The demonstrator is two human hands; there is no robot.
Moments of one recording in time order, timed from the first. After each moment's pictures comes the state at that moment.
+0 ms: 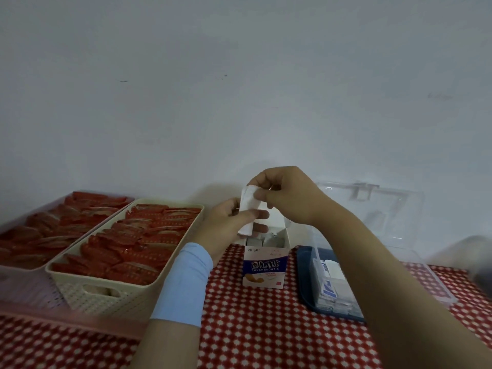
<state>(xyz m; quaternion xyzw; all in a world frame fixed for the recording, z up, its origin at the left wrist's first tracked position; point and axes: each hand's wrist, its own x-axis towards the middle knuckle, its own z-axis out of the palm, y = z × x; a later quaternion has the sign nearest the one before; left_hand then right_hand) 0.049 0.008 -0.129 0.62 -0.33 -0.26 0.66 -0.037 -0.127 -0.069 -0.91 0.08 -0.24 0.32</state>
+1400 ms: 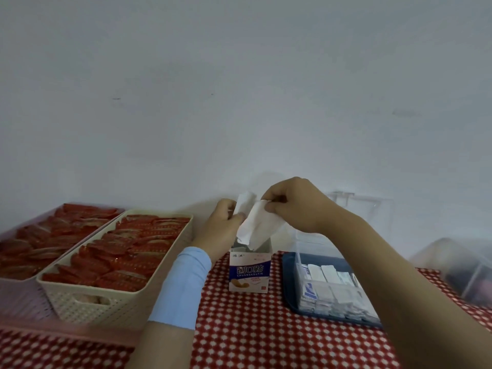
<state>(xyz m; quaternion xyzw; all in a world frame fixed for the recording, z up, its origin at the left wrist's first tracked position) 0.029 0.006 -0.111 0.73 -0.35 -0.17 0.55 -0.080 -0.140 -0.052 -0.95 0.14 -0.19 0.20</state>
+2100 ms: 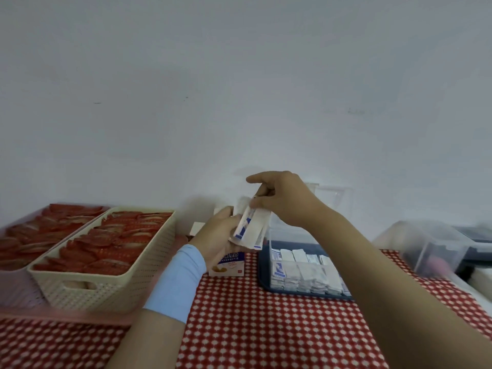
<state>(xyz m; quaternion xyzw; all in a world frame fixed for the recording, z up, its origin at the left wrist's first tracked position) -0.021 -0.008 -0.119 0.58 -0.31 -0.35 0.66 -0.125 -0.139 -0.054 -0.91 0.12 -0.25 0.30</state>
